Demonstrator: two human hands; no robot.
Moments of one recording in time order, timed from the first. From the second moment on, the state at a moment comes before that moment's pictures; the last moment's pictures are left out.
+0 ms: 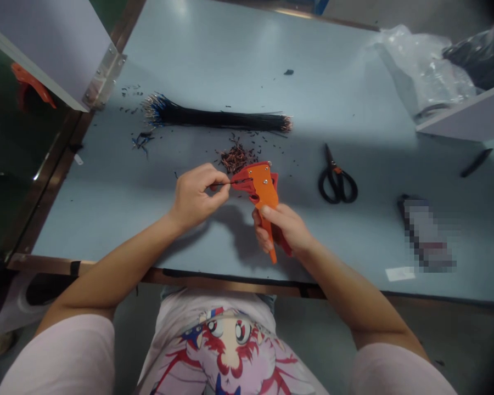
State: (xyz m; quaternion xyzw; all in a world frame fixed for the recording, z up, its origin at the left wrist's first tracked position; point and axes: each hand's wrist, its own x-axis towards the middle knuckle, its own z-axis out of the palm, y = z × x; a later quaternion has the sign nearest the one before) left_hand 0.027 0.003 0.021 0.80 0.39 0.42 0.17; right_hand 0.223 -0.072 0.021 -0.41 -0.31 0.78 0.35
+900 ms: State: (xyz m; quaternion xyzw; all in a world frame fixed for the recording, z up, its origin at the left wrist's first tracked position) left_hand 0.011 0.022 0.026 0.72 0.43 0.50 0.20; right_hand 0.249 -0.057 0.023 -0.43 -0.26 0.77 0.38
